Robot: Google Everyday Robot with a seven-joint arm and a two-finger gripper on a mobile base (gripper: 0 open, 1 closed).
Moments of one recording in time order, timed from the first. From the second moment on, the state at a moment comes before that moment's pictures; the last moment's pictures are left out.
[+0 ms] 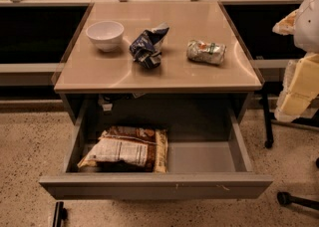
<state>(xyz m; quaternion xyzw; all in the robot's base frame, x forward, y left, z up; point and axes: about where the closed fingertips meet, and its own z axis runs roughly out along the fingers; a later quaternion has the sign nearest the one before) 0.438 -0.217 0.976 -0.60 0.78 -0.03 0.16</state>
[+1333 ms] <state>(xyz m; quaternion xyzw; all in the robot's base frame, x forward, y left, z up) 0.471 -0.129 0.888 -0.56 0.78 0.07 0.28</state>
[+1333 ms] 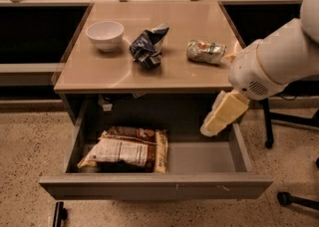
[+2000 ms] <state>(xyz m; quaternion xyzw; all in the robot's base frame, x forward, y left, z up) 0.490 -0.126 0.898 -0.55 0.77 0.06 0.32</state>
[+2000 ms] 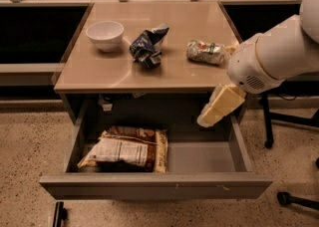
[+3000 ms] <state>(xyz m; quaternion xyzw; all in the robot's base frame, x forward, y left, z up) 0.544 -0.046 0.813 -0.52 0.74 0.22 0.37</state>
